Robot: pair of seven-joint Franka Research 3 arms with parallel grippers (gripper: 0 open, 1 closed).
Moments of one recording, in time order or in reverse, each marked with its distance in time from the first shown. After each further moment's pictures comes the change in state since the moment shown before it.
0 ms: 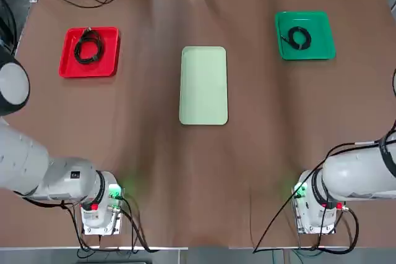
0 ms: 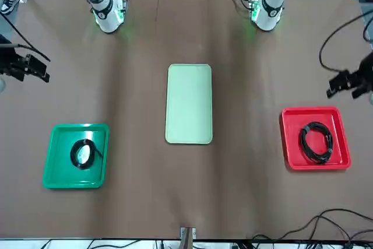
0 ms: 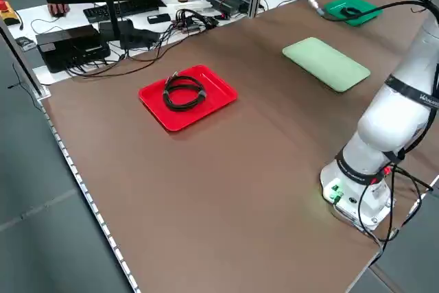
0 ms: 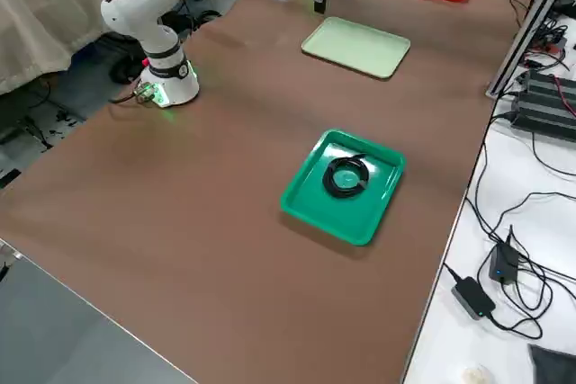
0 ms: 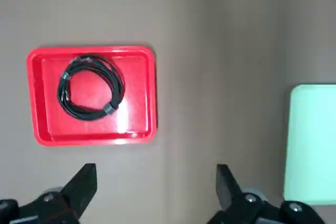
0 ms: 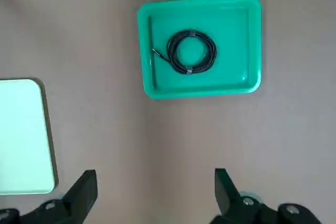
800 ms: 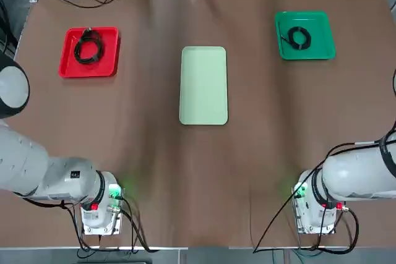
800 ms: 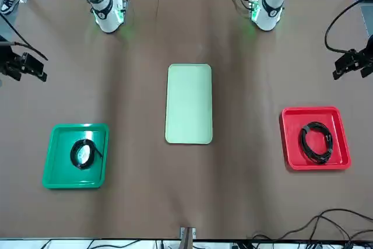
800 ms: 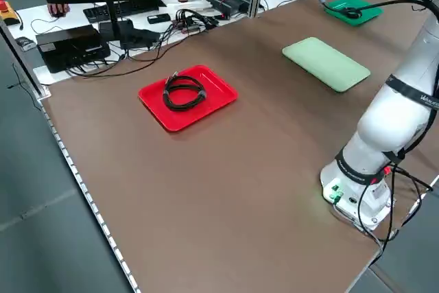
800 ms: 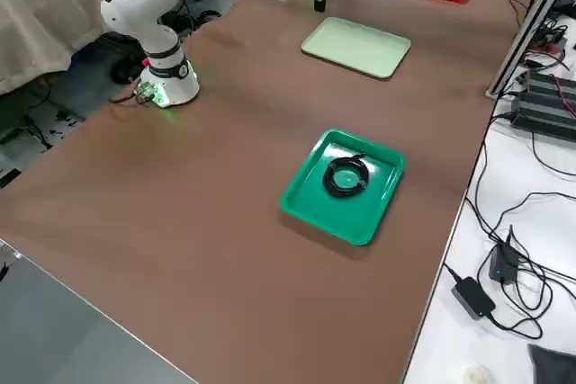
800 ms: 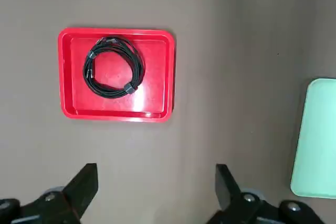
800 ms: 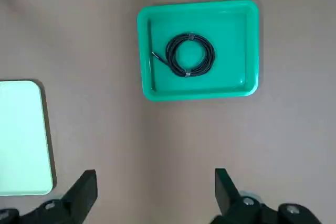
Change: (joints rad) left arm 0.006 0.009 -0.017 0.100 0.090 -0.132 -0.062; right arm 0.000 -0.001 -0.003 0.011 -0.002 0.003 -0.009
